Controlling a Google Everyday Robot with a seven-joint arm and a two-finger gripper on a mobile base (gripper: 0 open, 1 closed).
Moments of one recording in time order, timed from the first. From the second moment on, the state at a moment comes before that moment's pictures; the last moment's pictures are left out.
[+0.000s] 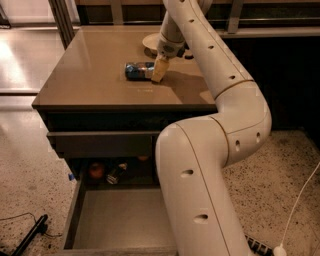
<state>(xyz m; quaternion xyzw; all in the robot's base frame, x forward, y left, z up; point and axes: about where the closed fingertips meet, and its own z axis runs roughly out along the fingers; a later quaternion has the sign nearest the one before) 0.823 -0.025 0.819 -0.63 0.75 0.01 0.20</state>
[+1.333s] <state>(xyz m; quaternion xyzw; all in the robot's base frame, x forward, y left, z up) 0.820 -0.024 0.830 -0.63 0.75 0.01 0.20</state>
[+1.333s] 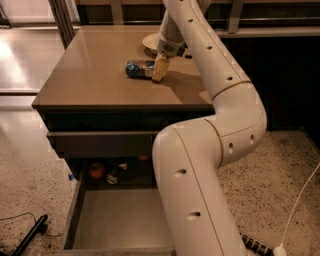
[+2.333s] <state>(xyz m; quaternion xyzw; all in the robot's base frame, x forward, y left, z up) 0.815 -0.074 0.926 -0.60 0.75 -0.06 0.26</state>
